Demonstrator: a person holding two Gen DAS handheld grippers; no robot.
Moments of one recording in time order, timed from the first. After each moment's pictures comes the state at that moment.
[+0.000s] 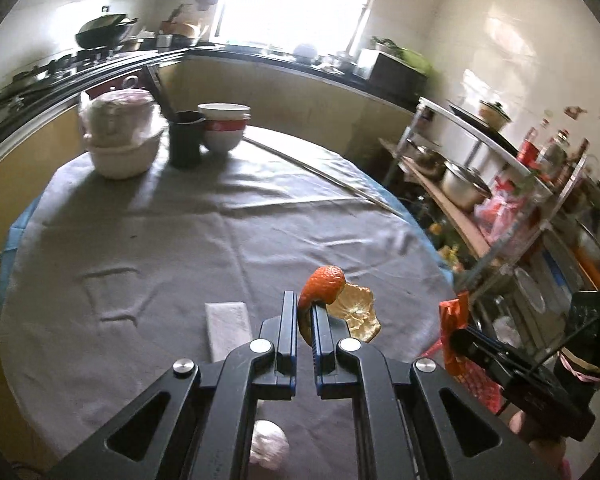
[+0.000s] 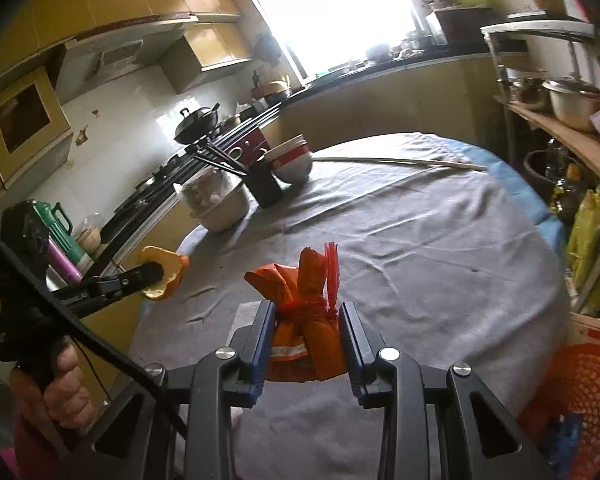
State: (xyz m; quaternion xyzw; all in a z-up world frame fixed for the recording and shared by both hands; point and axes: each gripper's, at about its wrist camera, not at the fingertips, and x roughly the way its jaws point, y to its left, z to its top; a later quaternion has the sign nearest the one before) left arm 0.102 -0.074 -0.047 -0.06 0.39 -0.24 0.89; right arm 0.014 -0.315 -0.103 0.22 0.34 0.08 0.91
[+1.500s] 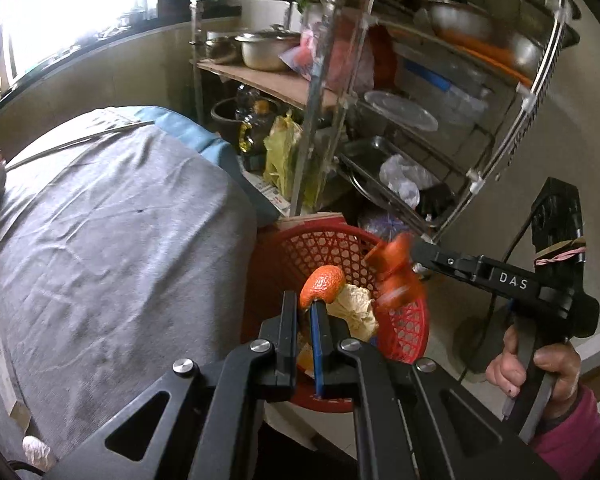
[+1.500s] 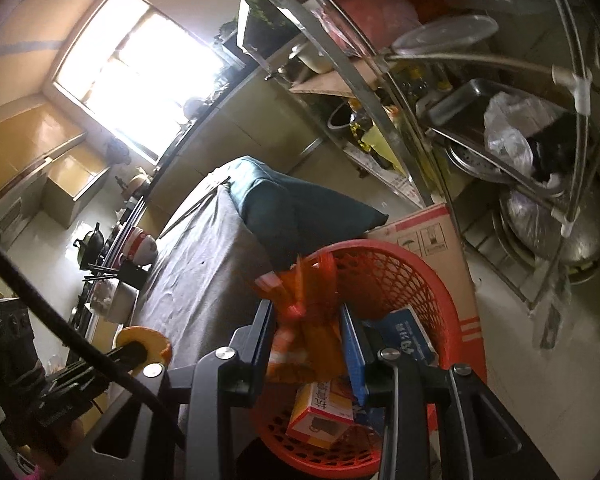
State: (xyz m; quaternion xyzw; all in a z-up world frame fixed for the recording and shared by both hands) left arm -0.042 -0.345 -0.115 0.17 0.42 -0.47 0.76; right arm -0.182 -0.541 -0.195 0.43 0.31 -0.14 0.84
